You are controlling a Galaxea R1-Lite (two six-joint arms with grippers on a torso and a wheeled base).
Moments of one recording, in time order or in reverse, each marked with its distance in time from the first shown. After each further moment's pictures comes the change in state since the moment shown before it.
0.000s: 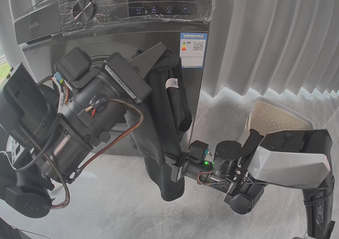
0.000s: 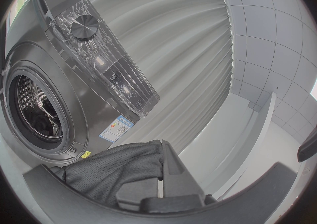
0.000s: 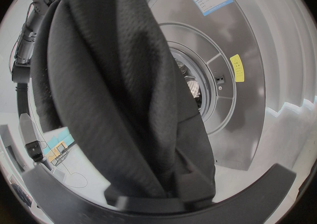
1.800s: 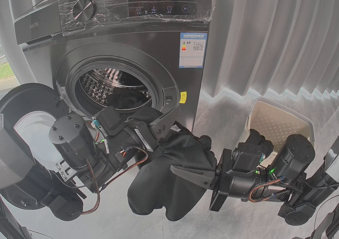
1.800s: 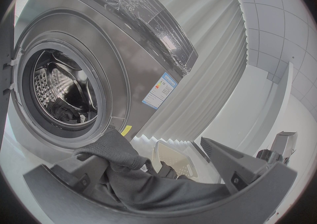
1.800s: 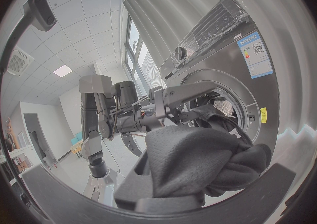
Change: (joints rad) left arm 0.146 0.275 0.187 -0.213 -0.078 0.100; right arm 0.101 -0.518 0.419 -0.001 0.203 -0.040
